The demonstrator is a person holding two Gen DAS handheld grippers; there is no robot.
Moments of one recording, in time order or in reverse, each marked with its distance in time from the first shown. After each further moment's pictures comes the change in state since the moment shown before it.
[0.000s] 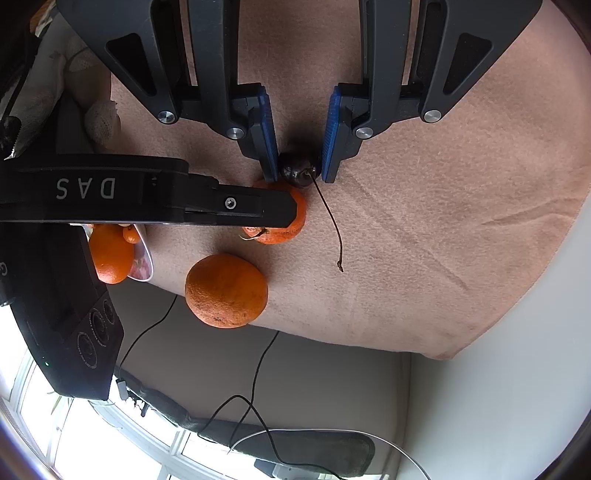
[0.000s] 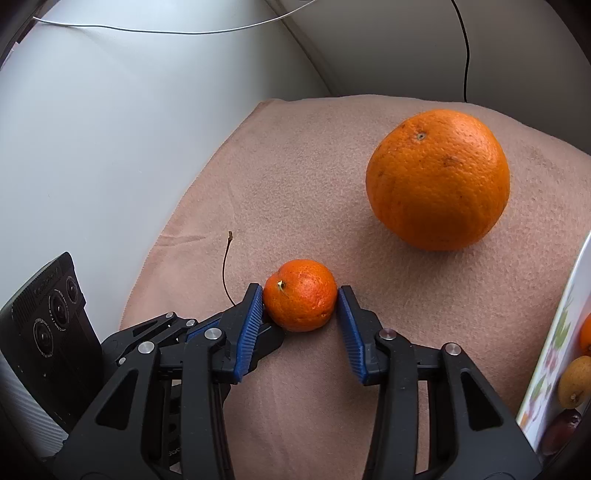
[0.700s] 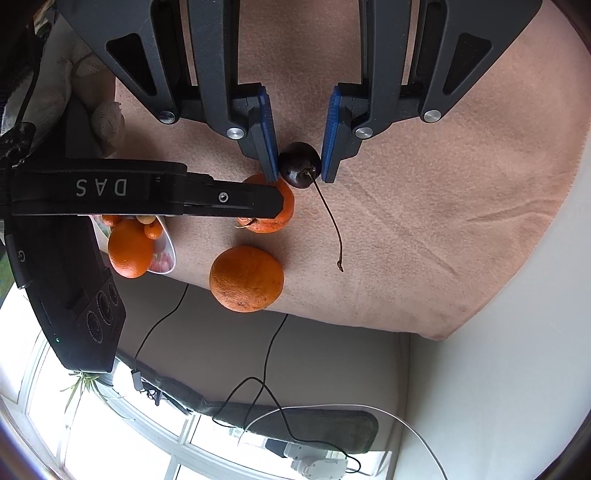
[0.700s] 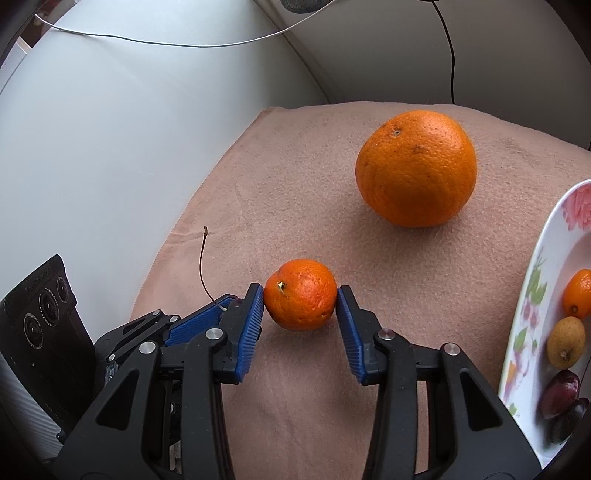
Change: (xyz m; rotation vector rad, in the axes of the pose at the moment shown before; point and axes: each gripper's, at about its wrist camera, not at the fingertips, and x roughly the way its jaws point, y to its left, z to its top) left arm -0.029 -0.011 -0.006 0.017 -0.058 0.002; right arm -0.025 -0.004 -0.014 0.009 -0.036 0.008
